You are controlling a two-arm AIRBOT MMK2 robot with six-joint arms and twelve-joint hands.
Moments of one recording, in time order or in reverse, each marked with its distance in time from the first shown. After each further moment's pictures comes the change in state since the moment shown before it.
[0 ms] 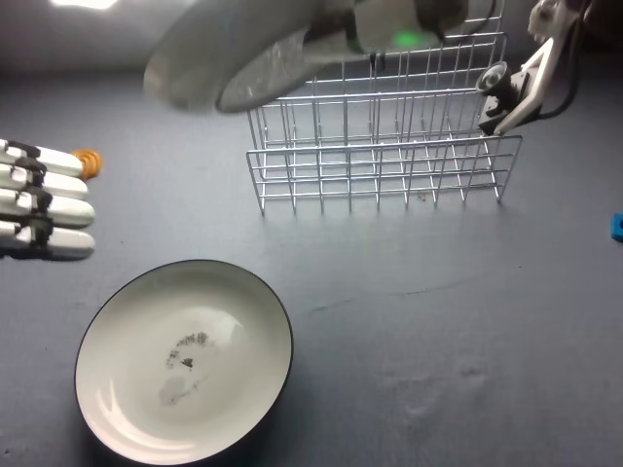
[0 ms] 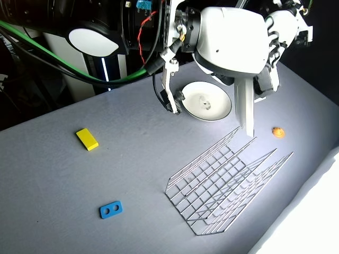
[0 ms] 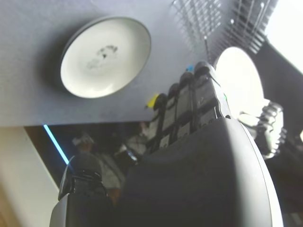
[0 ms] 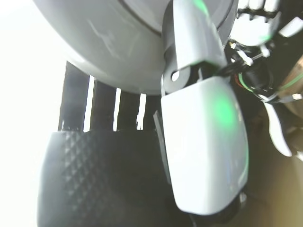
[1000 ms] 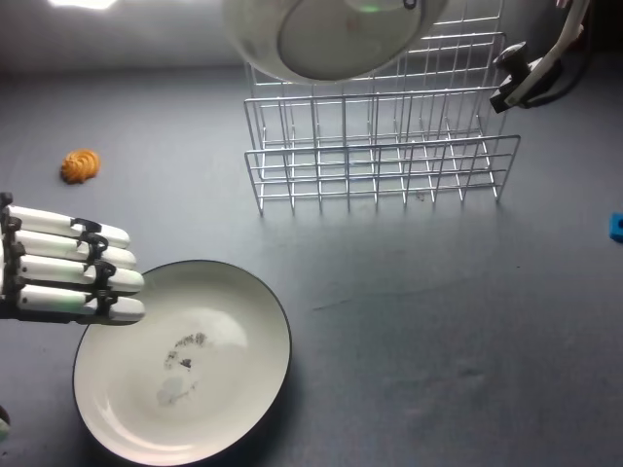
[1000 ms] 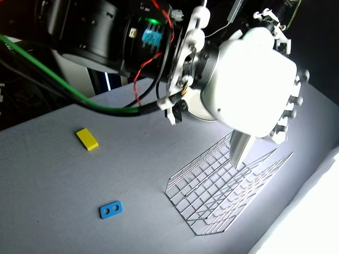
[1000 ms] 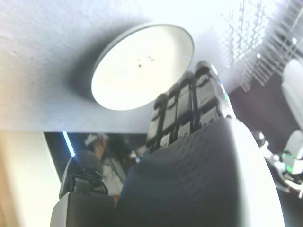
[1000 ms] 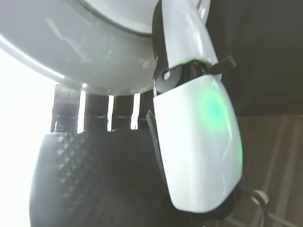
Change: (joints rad) left arm 0.067 -0.026 -0.137 0.016 0.224 0.003; right arm 0.041 -0.038 0.165 0.249 -0.140 0.093
